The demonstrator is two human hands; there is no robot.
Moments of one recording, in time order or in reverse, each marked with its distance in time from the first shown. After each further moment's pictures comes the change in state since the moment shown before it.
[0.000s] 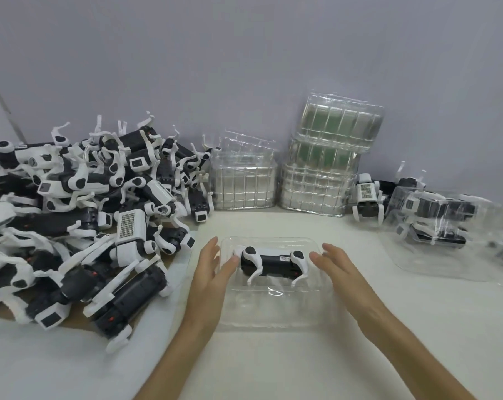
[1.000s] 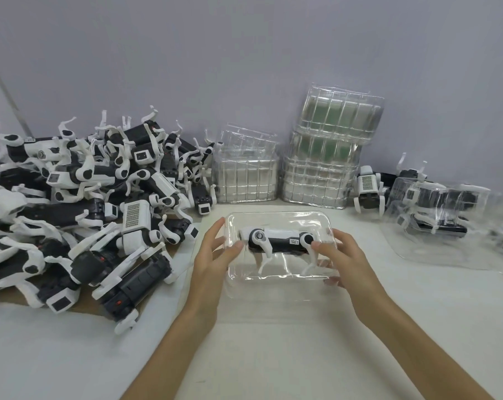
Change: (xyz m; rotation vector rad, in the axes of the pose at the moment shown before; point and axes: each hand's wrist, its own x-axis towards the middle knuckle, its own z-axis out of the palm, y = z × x) left_hand -0.003 0.007 -0.001 -0.102 0.008 0.005; right_hand 0.002 0.008 0.003 0.269 0.110 -0.074
